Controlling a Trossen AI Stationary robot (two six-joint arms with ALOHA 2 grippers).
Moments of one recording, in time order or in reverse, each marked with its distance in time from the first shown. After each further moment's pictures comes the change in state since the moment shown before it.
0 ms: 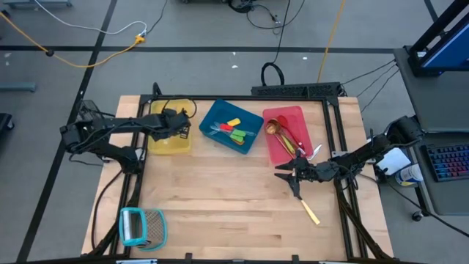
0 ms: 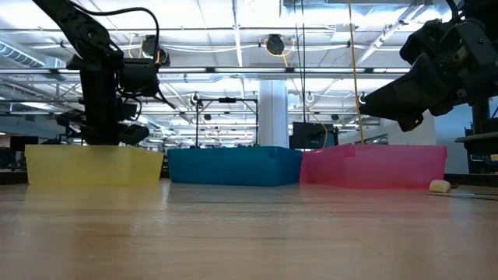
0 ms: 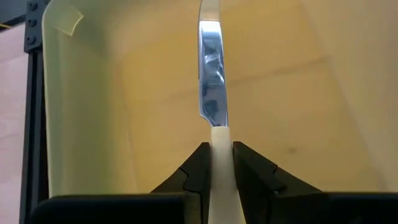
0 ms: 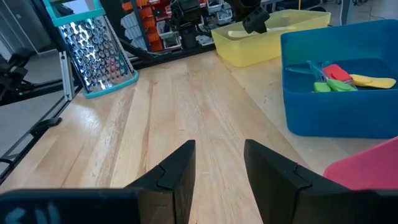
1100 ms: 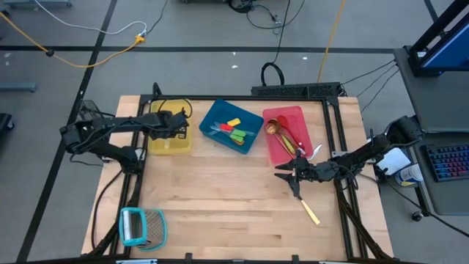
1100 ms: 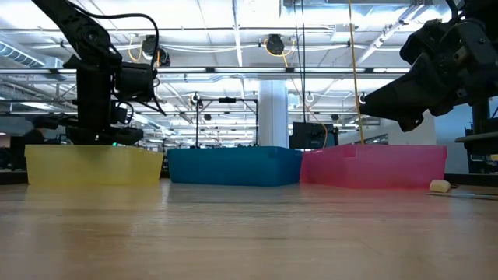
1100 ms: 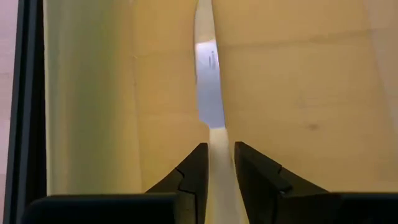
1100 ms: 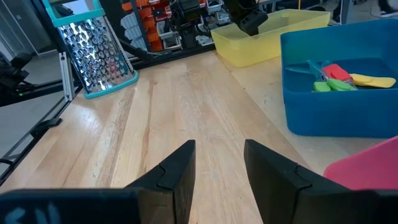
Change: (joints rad) left arm 0.033 0.001 0.000 -0.109 0.099 -0.158; right arm 0.000 0.000 0.000 0.000 0.000 0.004
